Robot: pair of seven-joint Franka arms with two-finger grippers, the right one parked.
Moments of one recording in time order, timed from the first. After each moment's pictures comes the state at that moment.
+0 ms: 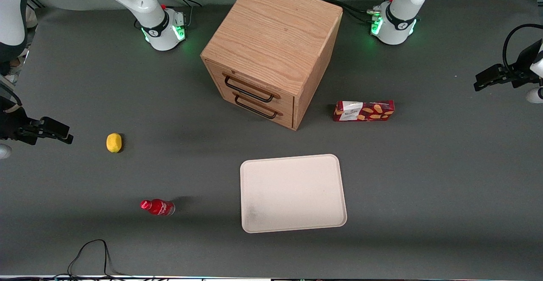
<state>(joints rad) -0.10 -0.09 0.14 -1.74 0.02 1.58 -0.04</state>
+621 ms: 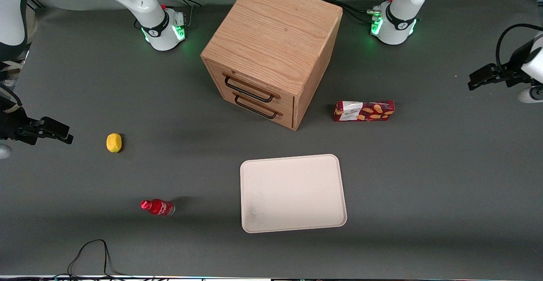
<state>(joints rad) -0.11 -0.08 0.11 -1.74 0.02 1.55 -0.05</state>
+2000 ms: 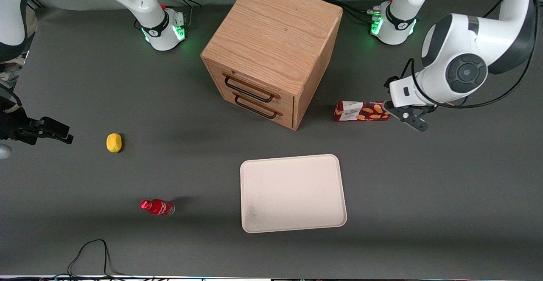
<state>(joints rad) -0.32 0.06 0.05 -1.99 0.00 1.73 0.43</state>
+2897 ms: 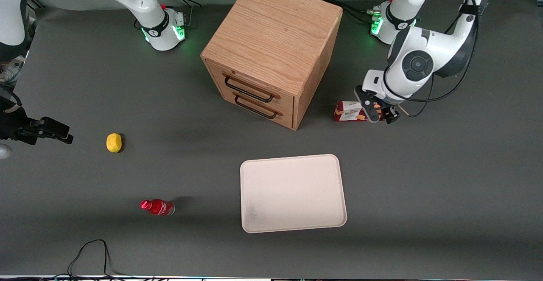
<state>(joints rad) -0.32 0.04 -0.06 -2.37 -0.01 2.29 0.82</state>
